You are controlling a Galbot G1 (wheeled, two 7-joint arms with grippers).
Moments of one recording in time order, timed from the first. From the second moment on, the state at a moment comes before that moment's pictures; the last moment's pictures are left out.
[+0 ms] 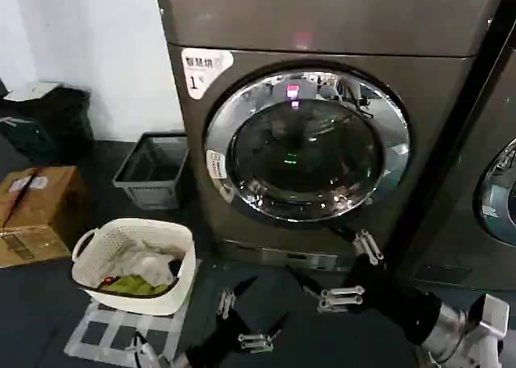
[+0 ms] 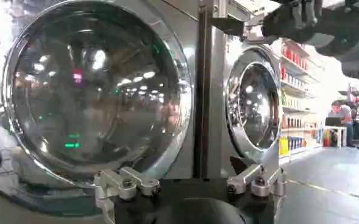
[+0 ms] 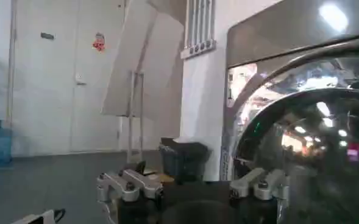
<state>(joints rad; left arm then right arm) 1.58 -1.27 -0.35 -2.09 -0.24 -0.16 0.52 -1.38 0.99 0.74 2.43 0.69 -0.35 -0.68</state>
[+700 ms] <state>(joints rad) 1.56 -1.25 -0.34 -2.10 -0.18 -0.08 0.43 -1.02 0.91 0.46 2.10 0.72 -0.29 -0.79</state>
